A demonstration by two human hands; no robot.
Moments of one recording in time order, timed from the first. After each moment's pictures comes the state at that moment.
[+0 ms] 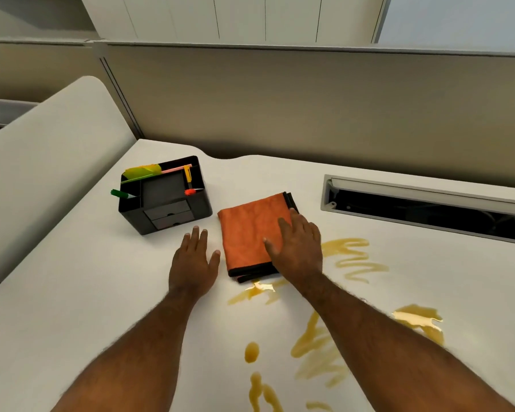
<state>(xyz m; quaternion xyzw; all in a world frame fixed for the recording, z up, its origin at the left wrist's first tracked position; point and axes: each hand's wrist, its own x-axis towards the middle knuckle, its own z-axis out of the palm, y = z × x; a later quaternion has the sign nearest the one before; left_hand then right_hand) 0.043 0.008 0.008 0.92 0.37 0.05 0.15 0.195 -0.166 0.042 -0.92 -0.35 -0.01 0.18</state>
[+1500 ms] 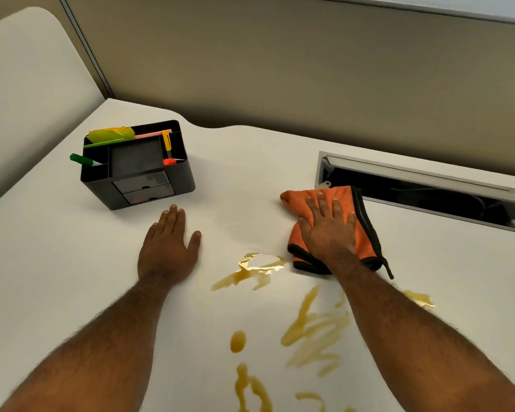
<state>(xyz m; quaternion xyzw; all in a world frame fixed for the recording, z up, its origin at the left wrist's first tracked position) 0.037 0.030 -0.026 0.93 0.34 0.03 0.09 0.262 -0.215 0.003 -0.95 -0.28 0.08 0.05</state>
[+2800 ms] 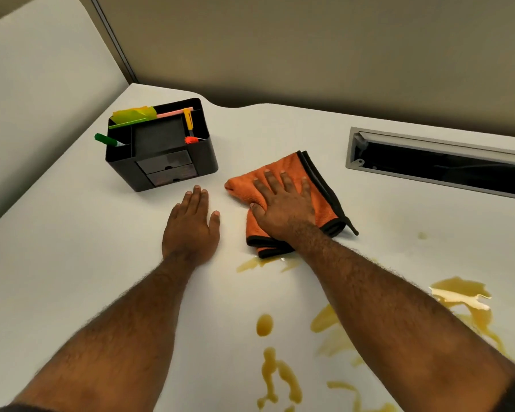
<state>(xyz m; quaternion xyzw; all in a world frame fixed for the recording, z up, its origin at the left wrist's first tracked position) 0.040 0.029 -0.023 0.94 0.34 0.04 0.07 0.202 -0.106 0.000 -0.89 -0.45 0.05 0.04</state>
